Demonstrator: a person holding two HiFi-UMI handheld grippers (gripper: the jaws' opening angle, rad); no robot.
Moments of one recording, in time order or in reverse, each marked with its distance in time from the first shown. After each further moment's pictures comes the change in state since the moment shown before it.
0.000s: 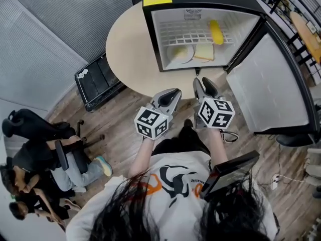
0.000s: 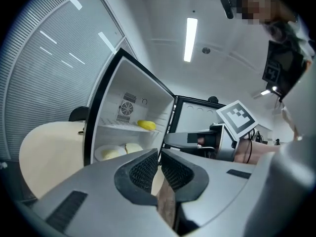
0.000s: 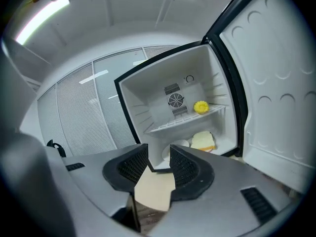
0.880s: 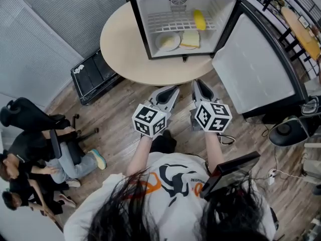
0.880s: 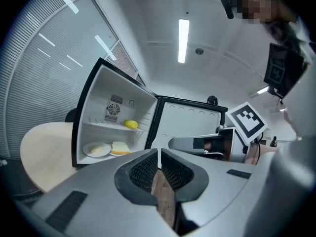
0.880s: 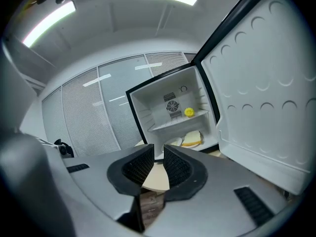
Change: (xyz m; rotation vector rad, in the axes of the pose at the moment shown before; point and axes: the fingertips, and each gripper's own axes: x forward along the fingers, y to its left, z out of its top) left arm -0.019 -0.098 -0.006 0.019 -0.018 -0.020; right arm -0.112 -0.006 -0.010 -0.003 -0.037 0.003
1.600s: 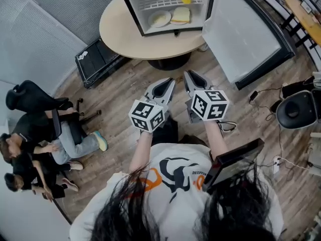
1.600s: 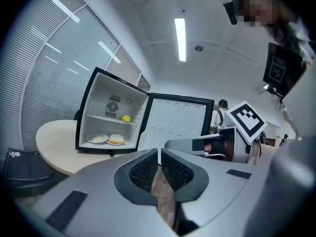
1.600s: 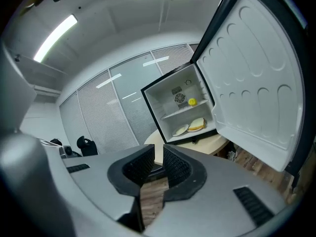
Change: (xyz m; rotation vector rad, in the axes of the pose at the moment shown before) left arm -0.041 -0.107 -0.046 -0.003 0.001 0.115; right arm -0.102 0.003 -0.051 0.025 0.086 0.174
